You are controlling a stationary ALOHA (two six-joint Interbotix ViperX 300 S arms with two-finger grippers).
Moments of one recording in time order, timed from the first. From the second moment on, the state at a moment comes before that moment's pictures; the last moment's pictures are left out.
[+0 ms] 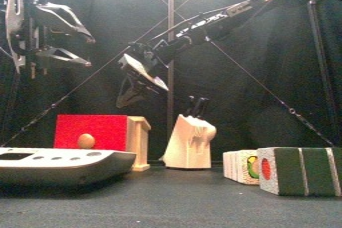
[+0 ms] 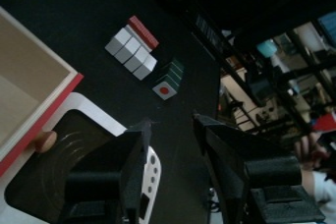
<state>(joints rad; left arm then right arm) -0.32 -0.51 1.16 -0.83 -0.42 -0.07 -0.27 0.39 -0.06 -0.76 0.28 1.07</state>
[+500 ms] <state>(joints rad) -0.32 -0.52 1.16 -0.66 -0.45 -0.07 -0.22 0.24 0.09 -0.77 0.19 1.08</state>
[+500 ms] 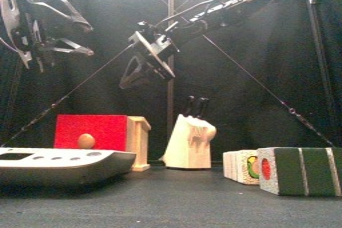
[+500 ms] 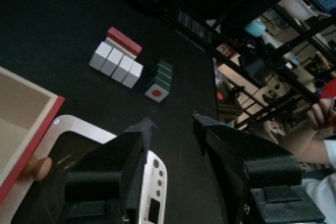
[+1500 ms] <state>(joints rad) -0.32 -0.49 1.17 -0.66 -0.48 -0.08 -0.25 0.16 0.24 -0.80 0.03 1.07</state>
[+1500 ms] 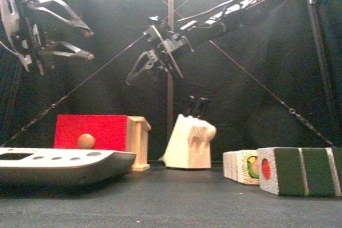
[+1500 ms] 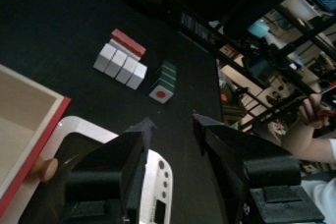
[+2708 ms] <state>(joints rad) -0.24 -0.32 1.15 -1.19 -0.45 -0.08 -0.37 0.55 -0.24 -0.76 0.50 1.07</state>
